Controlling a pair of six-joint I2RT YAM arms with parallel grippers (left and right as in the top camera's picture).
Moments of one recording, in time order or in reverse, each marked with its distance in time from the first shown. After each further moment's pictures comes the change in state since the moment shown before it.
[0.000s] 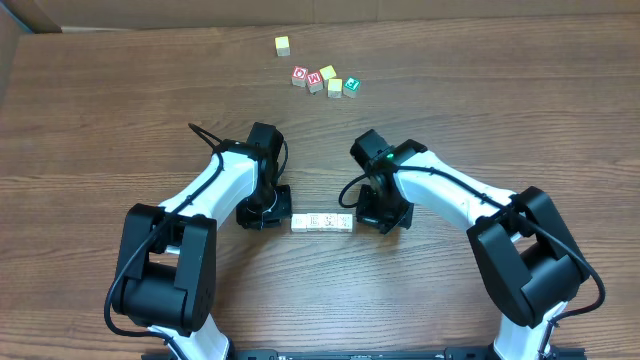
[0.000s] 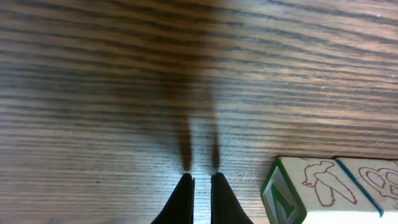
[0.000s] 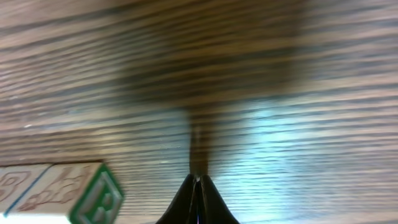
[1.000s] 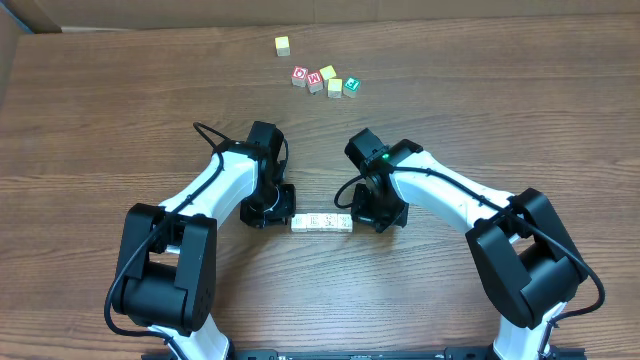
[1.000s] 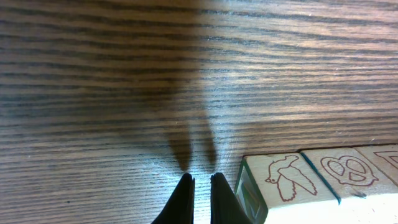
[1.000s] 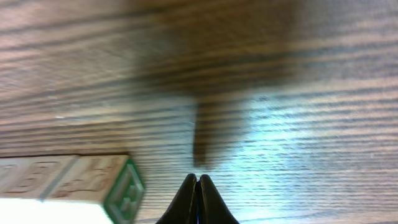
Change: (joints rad) left arm 0.000 0.000 0.000 0.029 0.067 0.070; right arm 0.011 0.000 0.026 -0.008 -0.005 -0.003
